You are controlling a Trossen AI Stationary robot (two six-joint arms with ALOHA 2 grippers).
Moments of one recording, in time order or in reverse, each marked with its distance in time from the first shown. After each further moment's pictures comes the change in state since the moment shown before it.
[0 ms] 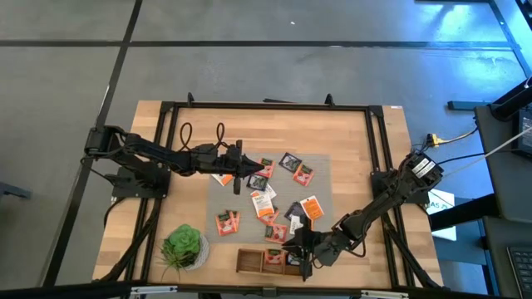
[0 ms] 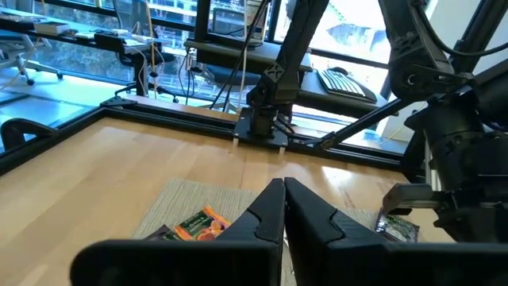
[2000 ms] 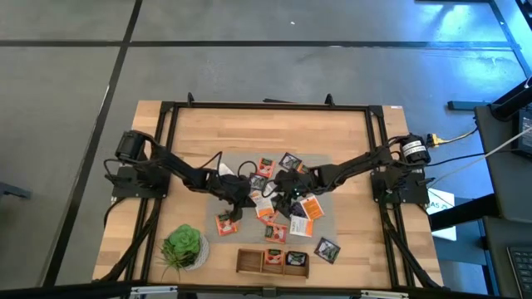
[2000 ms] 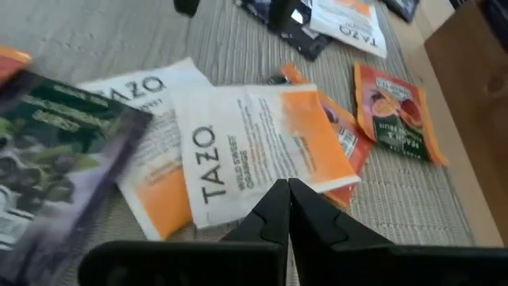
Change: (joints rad) left arm -0.176 0.332 0.031 -0.251 0.092 -0.165; right arm -0.567 -0.021 -0.001 -0.212 -0.448 -0.075
